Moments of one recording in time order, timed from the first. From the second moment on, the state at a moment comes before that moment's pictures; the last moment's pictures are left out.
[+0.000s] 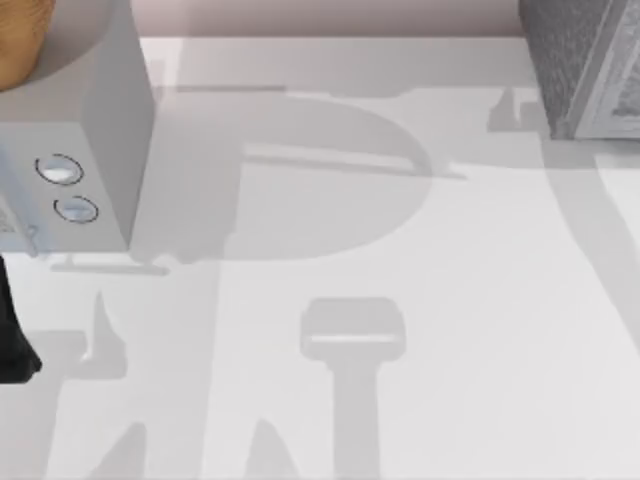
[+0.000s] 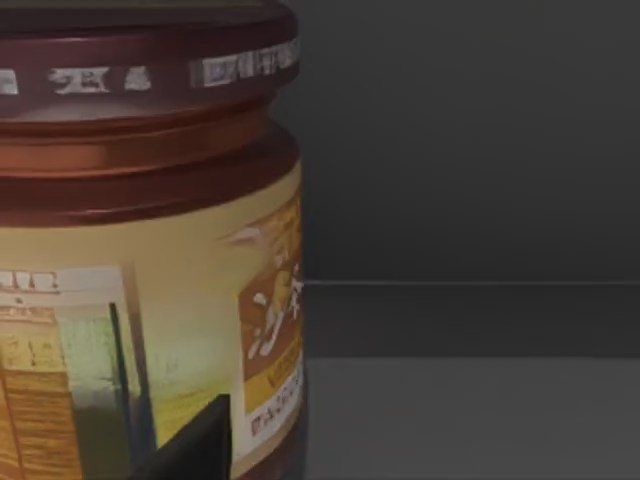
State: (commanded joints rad) left arm 0.00 0.00 0.00 0.00 0.00 0.00; right arm 0.18 1.33 1.74 -0.41 0.20 0.02
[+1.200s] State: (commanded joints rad) left arm 0.00 0.00 0.00 0.00 0.00 0.00; right arm 0.38 1.62 1.98 -0.36 0.41 0.01
